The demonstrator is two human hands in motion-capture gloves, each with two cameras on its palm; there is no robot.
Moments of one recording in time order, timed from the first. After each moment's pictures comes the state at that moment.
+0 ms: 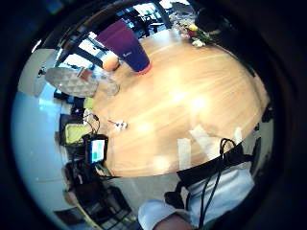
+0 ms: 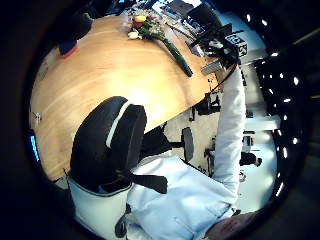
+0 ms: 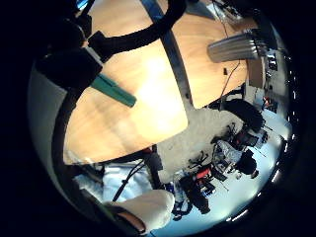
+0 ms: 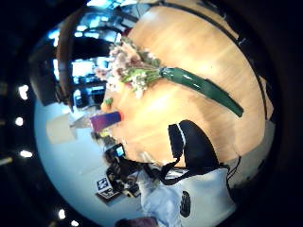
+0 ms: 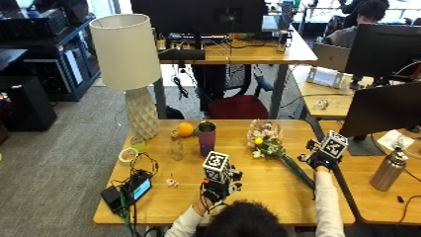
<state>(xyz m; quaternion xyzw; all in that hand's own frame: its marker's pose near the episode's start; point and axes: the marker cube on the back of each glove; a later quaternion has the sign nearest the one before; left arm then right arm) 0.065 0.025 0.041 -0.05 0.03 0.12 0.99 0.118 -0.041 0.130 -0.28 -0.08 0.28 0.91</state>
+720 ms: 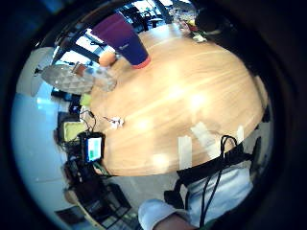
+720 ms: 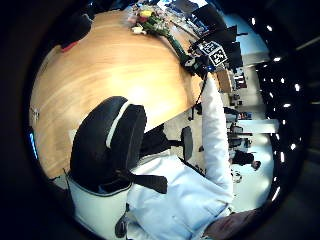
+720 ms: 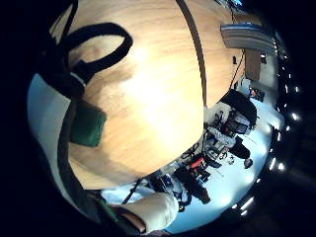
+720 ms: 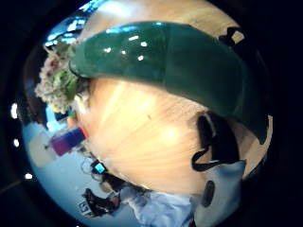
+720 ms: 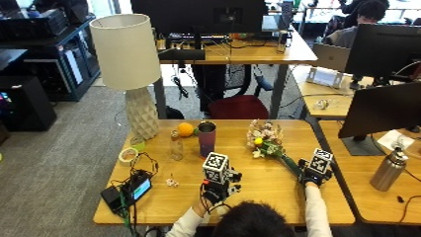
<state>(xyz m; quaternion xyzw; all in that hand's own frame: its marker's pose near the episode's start) 0.061 0.021 0.056 -0.07 0.03 0.11 0.99 0.071 0.039 0.164 -0.31 0.02 0.30 0.90</state>
